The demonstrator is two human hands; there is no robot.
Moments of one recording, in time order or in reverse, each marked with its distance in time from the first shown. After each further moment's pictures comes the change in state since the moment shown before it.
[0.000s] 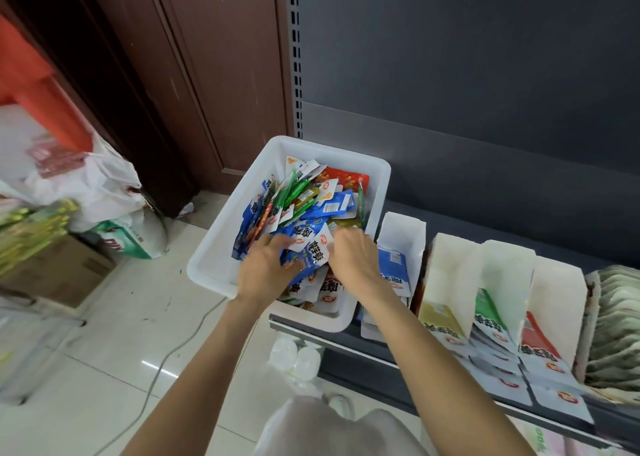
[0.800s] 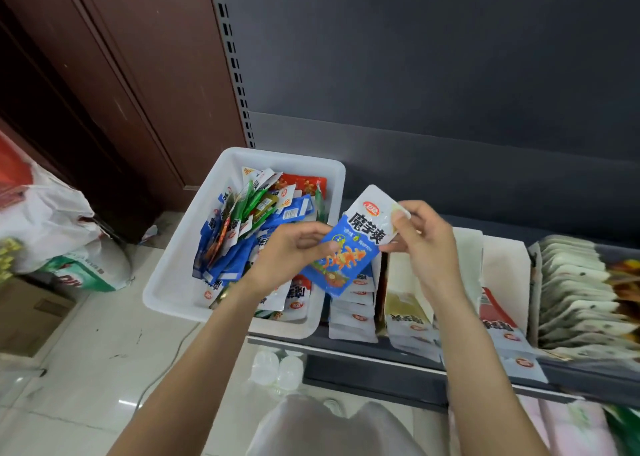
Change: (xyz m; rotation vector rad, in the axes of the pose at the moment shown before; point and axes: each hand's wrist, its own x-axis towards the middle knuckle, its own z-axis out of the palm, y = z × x) left_hand 0.003 0.108 -0.022 -0.830 -0.441 0.274; right_hand -0.060 0.093 -0.087 1.194 0.349 0.278
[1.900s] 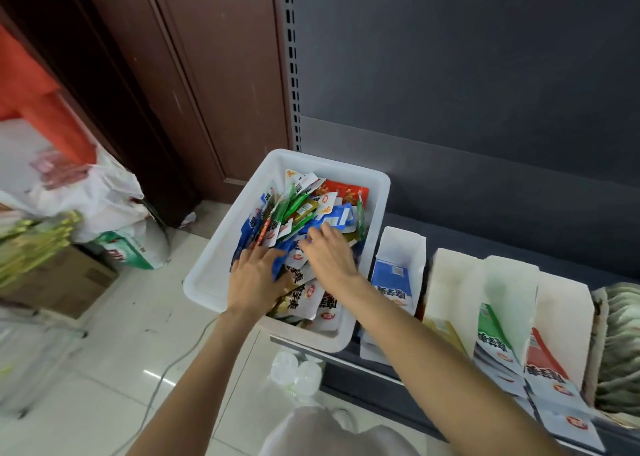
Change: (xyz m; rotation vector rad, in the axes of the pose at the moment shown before) left_hand -0.035 -0.094 -0.068 1.102 0.435 -0.278; right_hand 0.034 0.072 0.159 -1.455 -0.559 -0.763
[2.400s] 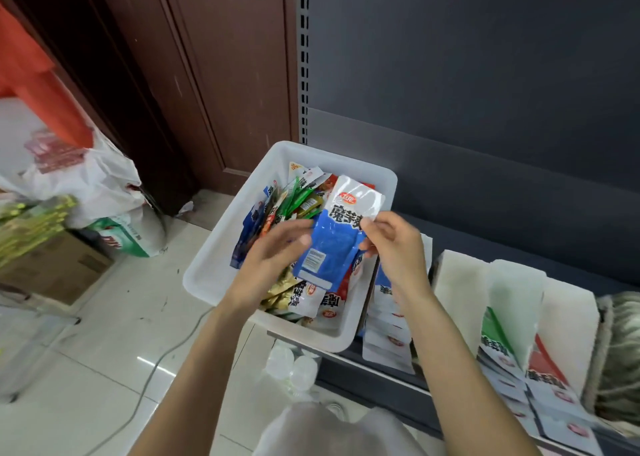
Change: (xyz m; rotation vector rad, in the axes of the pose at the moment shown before) left_hand -0.013 0.039 -0.065 -1.242 -0.228 -0.008; right_hand -0.053 0.039 -0.065 1.411 0.310 0.705
